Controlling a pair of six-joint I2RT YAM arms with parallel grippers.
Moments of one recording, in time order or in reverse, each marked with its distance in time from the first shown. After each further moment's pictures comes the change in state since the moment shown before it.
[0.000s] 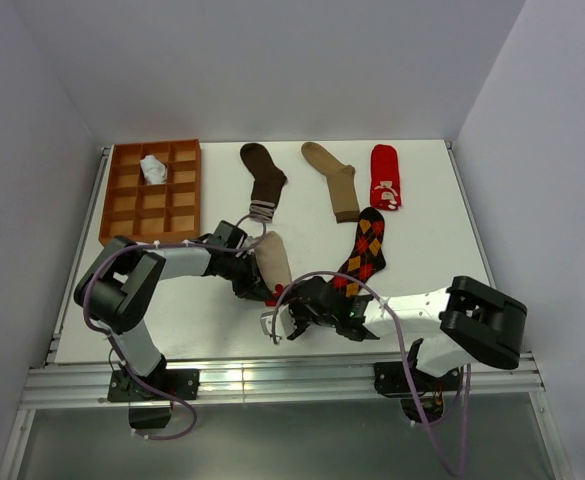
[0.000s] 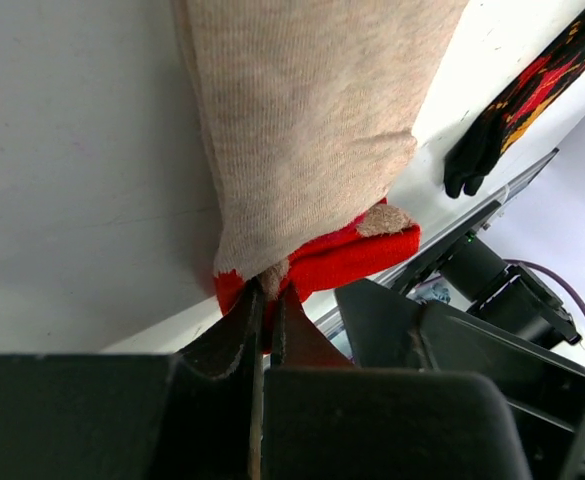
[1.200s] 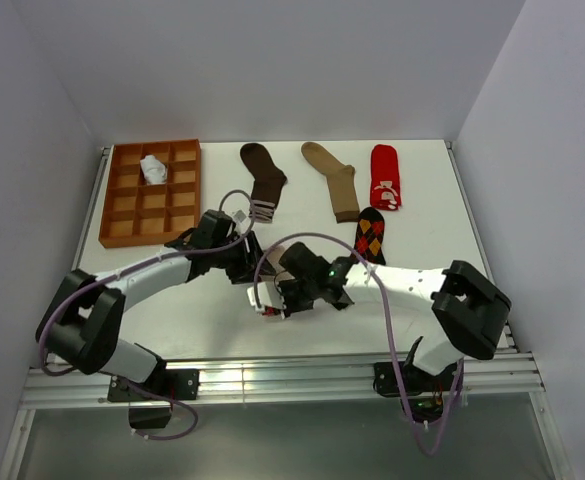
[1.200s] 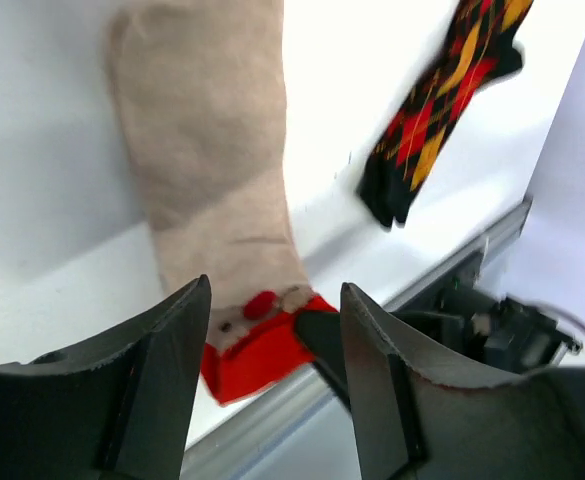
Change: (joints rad) left arm 0.002 -0.251 -0.010 0.006 -0.164 0.063; right arm -0.104 0.123 0.366 -0.545 -0.309 0.169
